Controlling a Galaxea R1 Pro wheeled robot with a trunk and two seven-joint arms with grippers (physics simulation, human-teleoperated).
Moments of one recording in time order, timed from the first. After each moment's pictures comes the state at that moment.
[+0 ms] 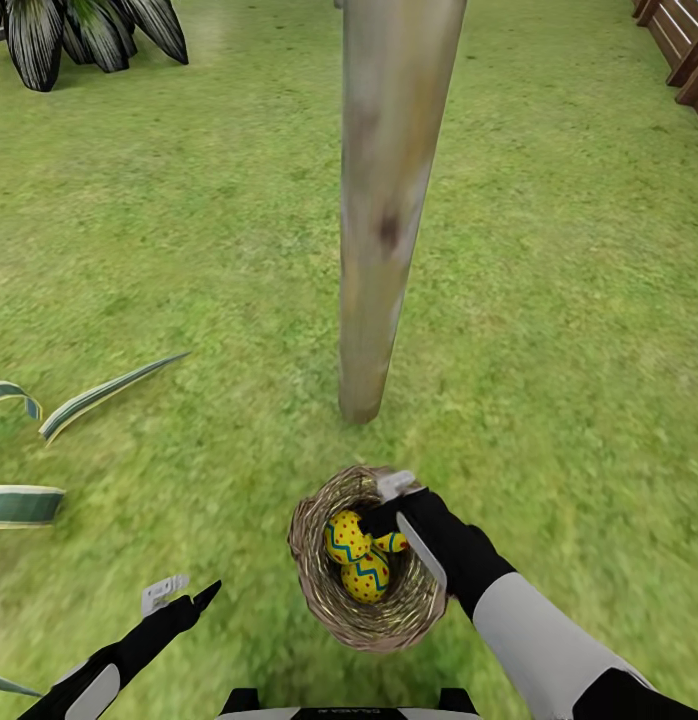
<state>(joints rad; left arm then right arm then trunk) -0.45 0.28 -0.22 -0.39 0.81 -0.08 -0.56 -0.78 0.09 0.50 -0.77 -0.23 0.73 -0.03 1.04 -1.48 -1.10</state>
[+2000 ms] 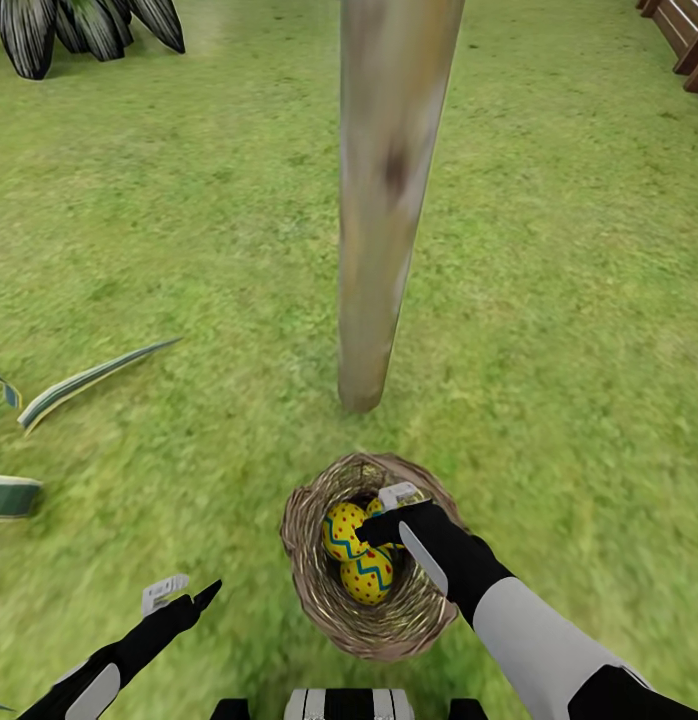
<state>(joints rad) -0.45 0.28 -0.22 -0.40 0.81 -0.08 -0.56 -0.77 0.09 0.51 -0.68 -0.33 0.64 -0.03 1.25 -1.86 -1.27</state>
